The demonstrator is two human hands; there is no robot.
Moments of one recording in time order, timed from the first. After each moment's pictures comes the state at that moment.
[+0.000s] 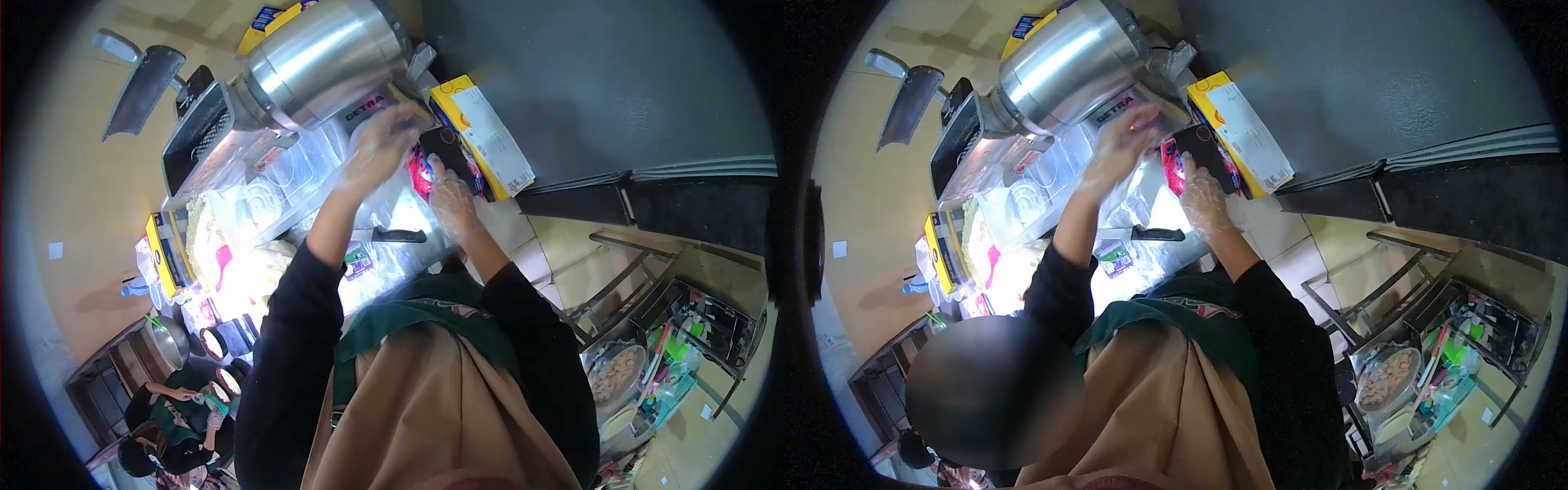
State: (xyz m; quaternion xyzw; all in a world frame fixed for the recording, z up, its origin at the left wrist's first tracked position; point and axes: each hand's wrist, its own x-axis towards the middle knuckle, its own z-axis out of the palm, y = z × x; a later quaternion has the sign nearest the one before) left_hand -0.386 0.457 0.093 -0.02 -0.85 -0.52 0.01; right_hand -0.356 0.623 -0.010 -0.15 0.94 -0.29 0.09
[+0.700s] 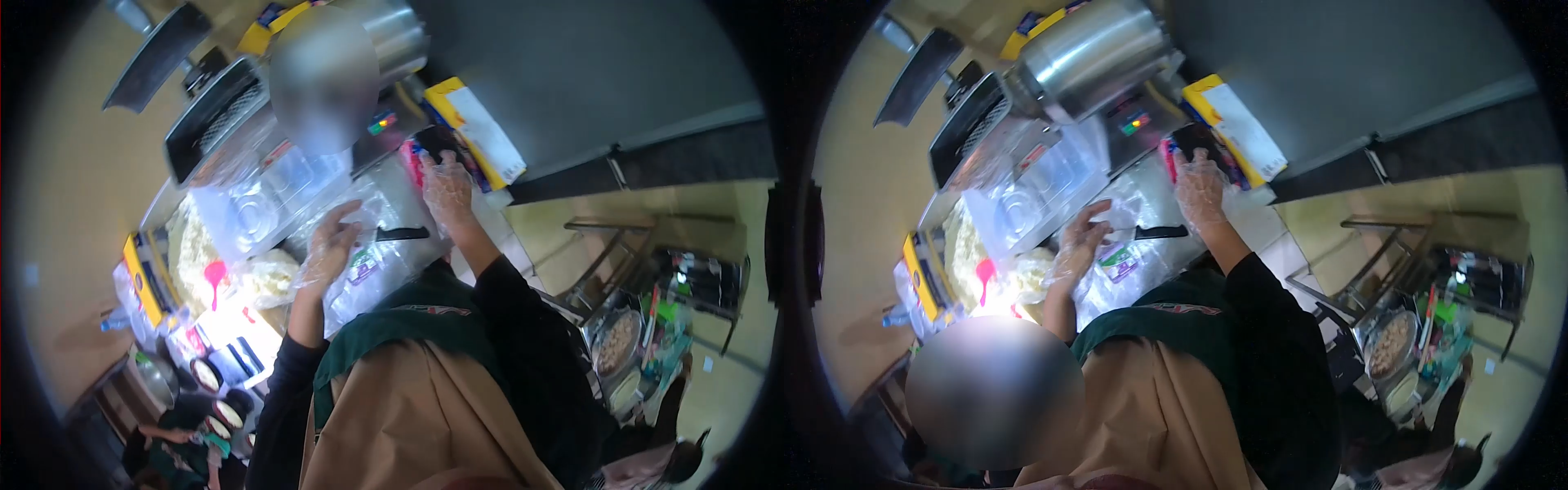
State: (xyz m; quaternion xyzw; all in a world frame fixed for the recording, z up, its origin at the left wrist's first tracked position) left_hand -0.227 0.374 0.068 0.10 -0.76 -0.64 -0.11; right_hand -0.337 0.589 0.013 -0.13 0.99 -0.08 -0.08
